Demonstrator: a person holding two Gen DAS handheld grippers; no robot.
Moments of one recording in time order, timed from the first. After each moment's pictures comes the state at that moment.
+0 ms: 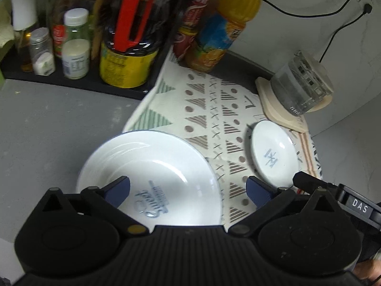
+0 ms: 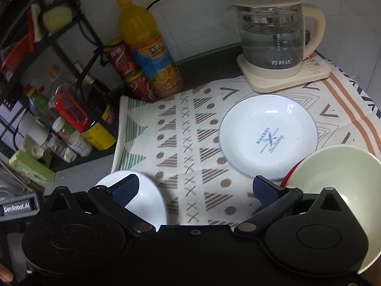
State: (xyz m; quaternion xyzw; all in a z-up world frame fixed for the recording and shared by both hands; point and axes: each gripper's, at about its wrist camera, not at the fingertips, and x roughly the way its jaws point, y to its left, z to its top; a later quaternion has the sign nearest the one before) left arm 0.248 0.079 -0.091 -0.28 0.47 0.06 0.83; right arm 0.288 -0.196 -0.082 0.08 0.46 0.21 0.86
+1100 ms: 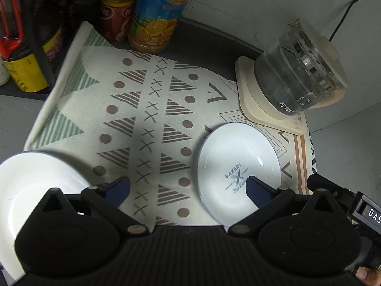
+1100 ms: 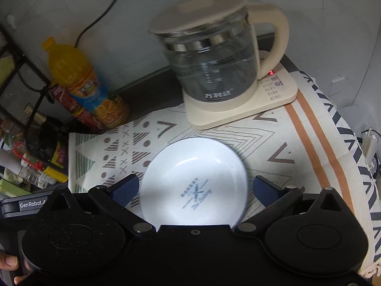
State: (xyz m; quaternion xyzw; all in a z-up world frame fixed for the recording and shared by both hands) left arm 0.397 -0.018 -0.120 -0.28 0.53 0.07 0.79; right arm 0.423 -0.296 -0.097 0.08 0.49 0.20 0.85
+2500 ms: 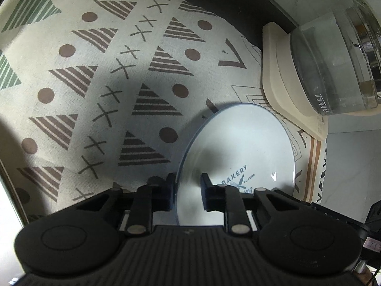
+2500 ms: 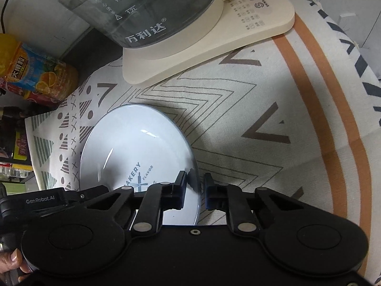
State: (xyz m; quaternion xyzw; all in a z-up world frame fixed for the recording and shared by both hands) left arm 0.447 -0.039 -0.212 -0.38 0.58 0.09 0.71; right arm 0.495 -0.315 -0.197 0.10 0.63 0.20 0.75
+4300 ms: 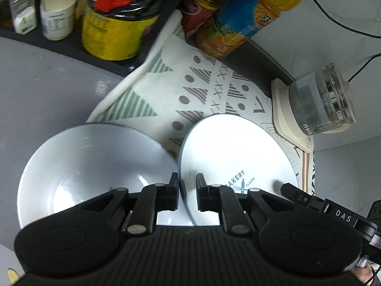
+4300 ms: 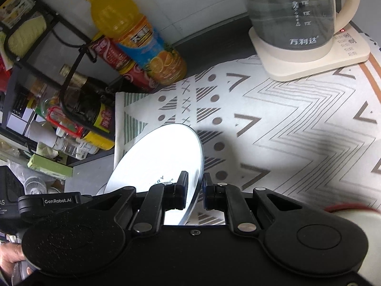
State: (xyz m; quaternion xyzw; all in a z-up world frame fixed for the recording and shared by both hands) left arm 0.313 0.083 -0.132 -0.38 0.51 0.10 0.77; right arm 0.379 -0.209 -0.119 0.12 0.53 0.30 0.78
